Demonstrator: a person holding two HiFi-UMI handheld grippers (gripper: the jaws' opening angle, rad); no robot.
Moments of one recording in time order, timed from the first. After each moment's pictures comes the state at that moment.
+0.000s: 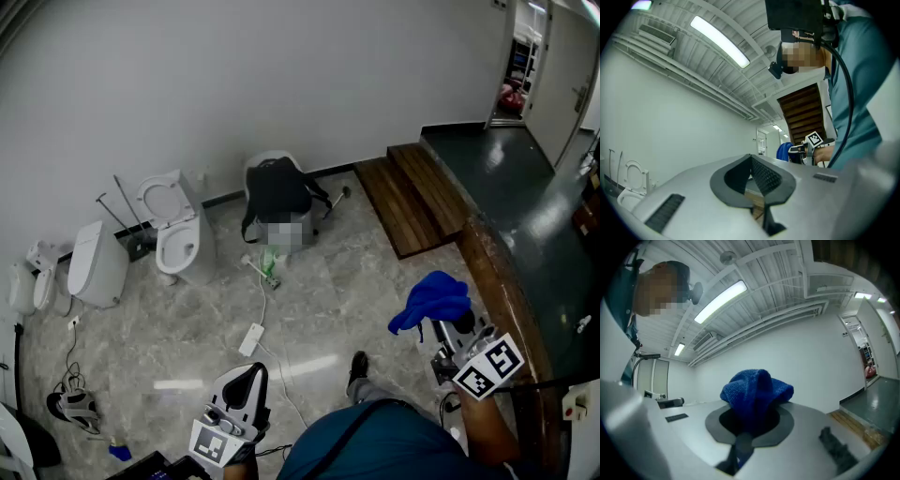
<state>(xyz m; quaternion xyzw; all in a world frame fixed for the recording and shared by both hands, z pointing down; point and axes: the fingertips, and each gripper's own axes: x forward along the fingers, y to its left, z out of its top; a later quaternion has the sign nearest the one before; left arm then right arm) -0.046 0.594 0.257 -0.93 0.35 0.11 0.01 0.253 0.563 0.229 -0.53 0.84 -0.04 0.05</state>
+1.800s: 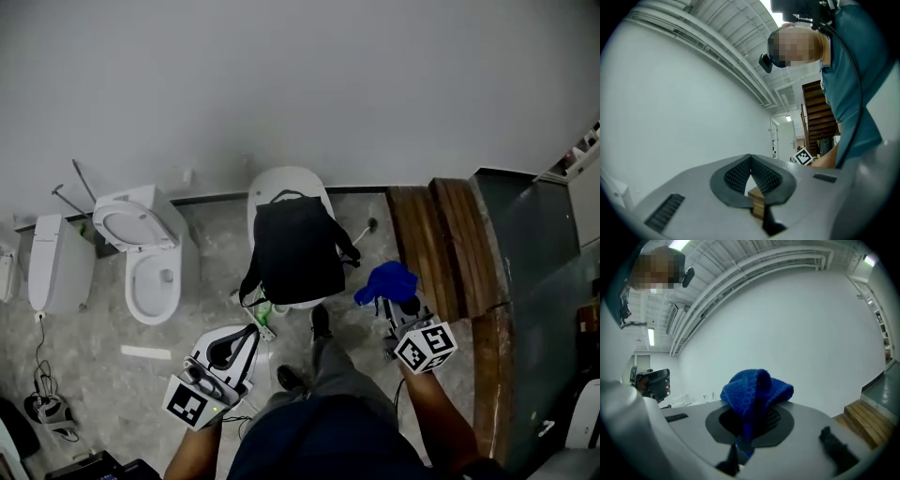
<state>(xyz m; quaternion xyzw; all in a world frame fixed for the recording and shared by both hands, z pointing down) -0.075 -0.109 0.308 -0.94 0.33 0.05 -0.02 0.181 -0.178 0.407 -0.54 0.83 -0.15 -0.02</state>
